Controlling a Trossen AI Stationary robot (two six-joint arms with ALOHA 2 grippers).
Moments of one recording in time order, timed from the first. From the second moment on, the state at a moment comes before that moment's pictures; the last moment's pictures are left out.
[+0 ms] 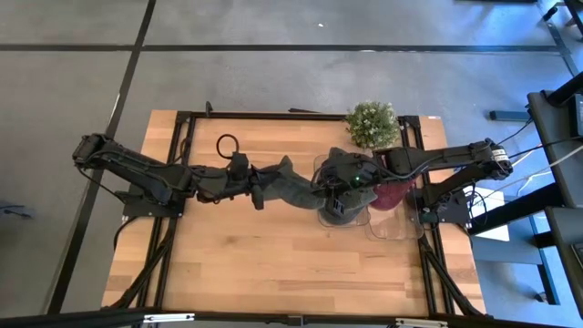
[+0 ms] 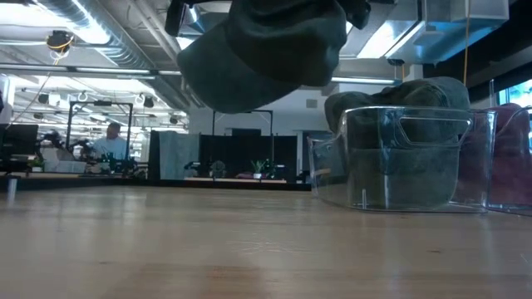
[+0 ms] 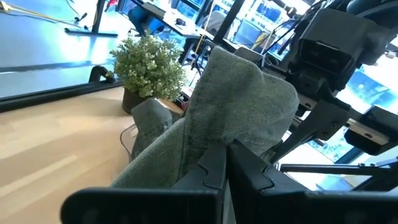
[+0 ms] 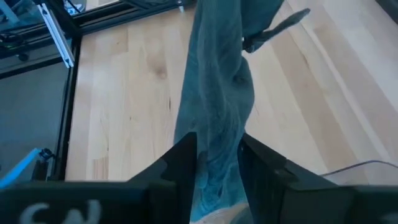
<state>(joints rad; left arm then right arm) -0.24 1.19 0.84 0.18 -0.63 -0.64 0.13 1.42 1.35 -0.64 0.10 0.35</state>
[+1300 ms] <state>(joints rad) -0.24 1.14 0.84 0.21 -0.64 -0.34 0.11 1.42 1.68 -0.99 0.15 0.28</state>
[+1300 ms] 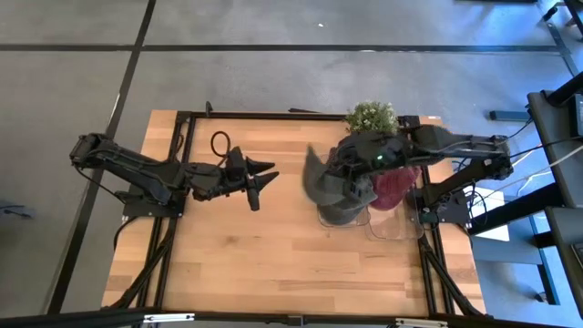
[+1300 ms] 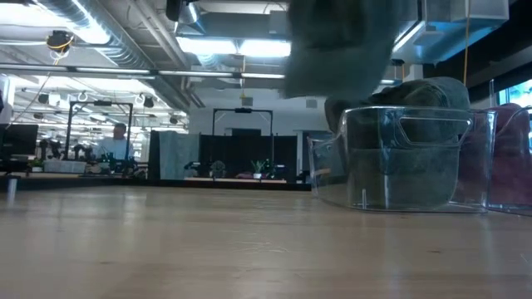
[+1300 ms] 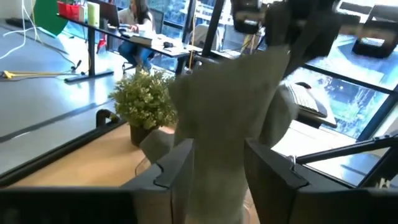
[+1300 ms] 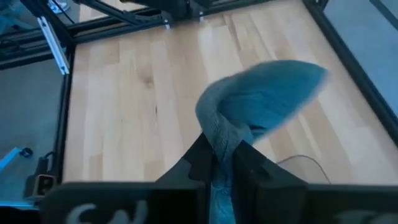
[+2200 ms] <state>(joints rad) -0.24 1.11 0.84 0.01 -0.77 -0.36 0.32 1.54 1.88 -1.55 0.19 0.62</state>
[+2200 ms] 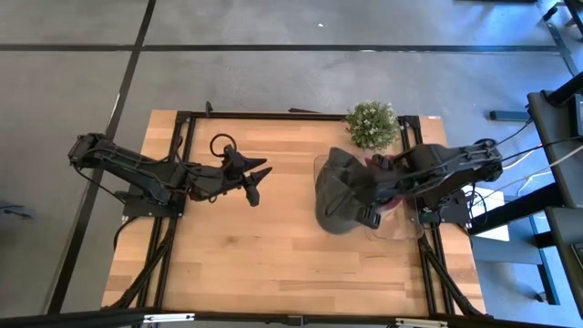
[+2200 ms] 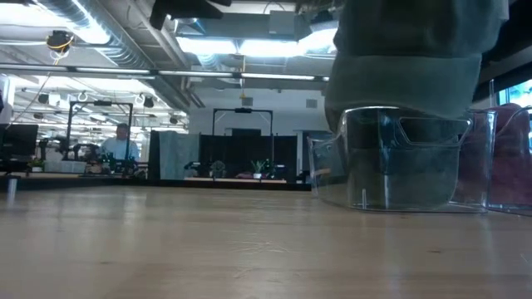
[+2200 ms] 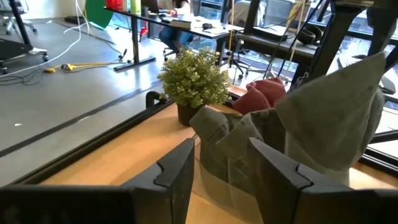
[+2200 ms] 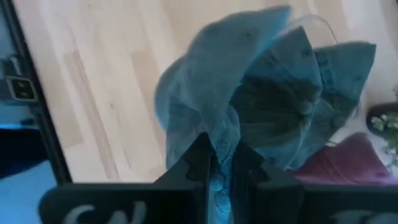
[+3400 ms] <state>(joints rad) -0.18 1.11 0.84 -0.01 -0.74 -0.43 0.31 1.50 1.88 -1.57 0.27 0.54</state>
